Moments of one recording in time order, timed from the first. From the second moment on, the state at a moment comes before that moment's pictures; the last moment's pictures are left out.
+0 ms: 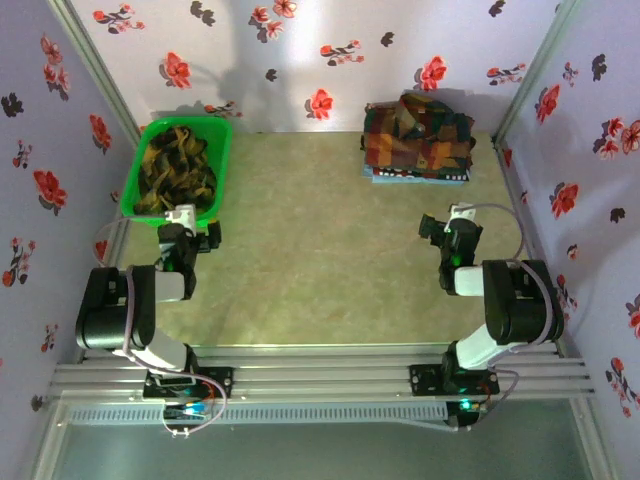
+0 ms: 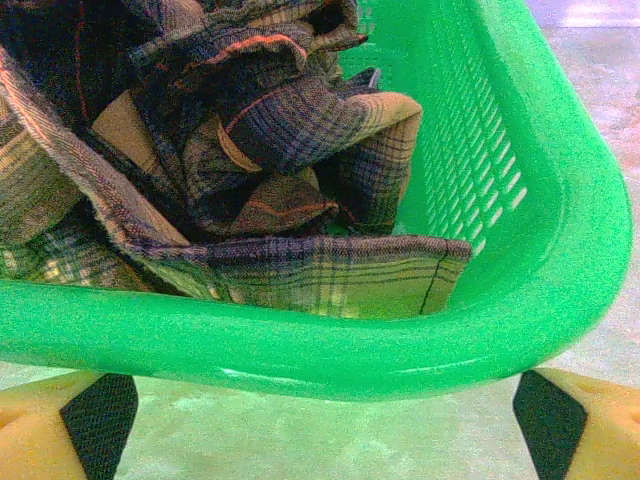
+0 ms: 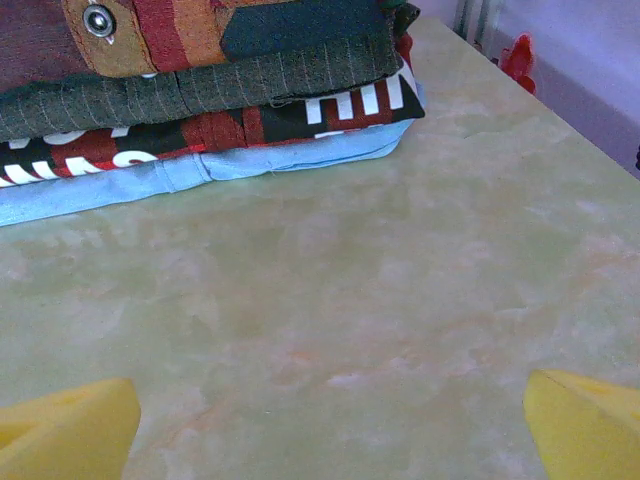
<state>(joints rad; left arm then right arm) 0.00 1.53 0.38 0.77 -0.08 0.00 0.02 1.55 0.40 0.76 0.17 0.13</state>
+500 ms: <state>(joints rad) 0.00 1.53 0.38 0.77 -0.08 0.00 0.02 1.55 0.40 0.76 0.16 0.13</state>
